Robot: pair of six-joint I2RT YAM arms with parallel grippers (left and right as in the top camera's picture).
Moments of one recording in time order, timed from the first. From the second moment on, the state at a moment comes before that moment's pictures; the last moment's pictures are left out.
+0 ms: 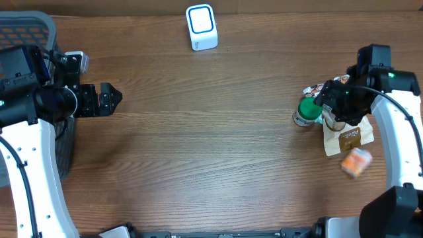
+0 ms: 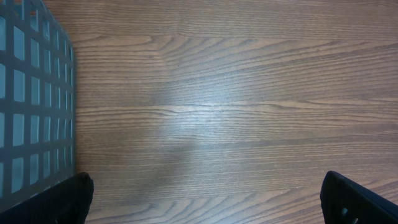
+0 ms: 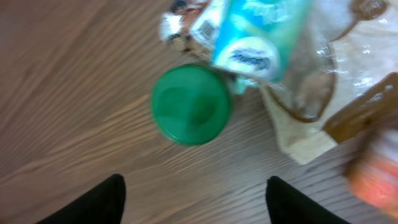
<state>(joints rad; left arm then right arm) 0.30 1.43 1.55 -1.22 0.30 0.21 -0.15 1.58 1.39 -1.15 -0.19 0.37</state>
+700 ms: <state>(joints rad) 0.30 1.43 1.55 -1.22 0.30 0.21 0.02 0.86 1.51 -1.29 -0.31 0.26</state>
